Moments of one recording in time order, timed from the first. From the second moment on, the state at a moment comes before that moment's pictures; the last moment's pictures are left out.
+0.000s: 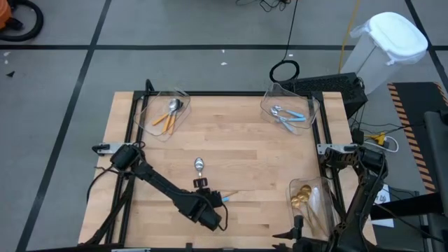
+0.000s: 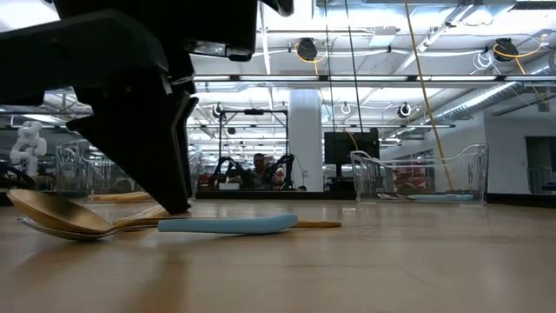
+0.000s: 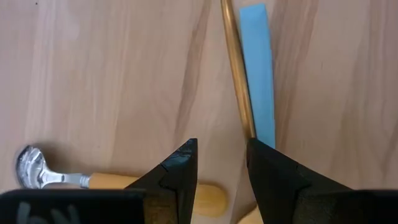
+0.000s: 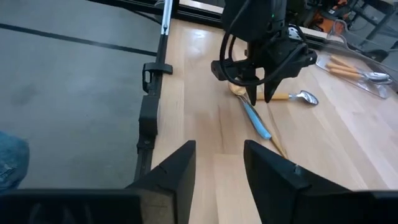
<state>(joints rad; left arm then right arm) -0.57 2.11 1.52 -0.87 -0.39 -0.70 1.17 1.84 1.45 -0.71 1.04 0.82</state>
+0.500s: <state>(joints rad) -0.54 2.10 1.45 -0.76 -0.37 -0.69 1.17 1.84 1.45 -0.72 1.04 0.82</state>
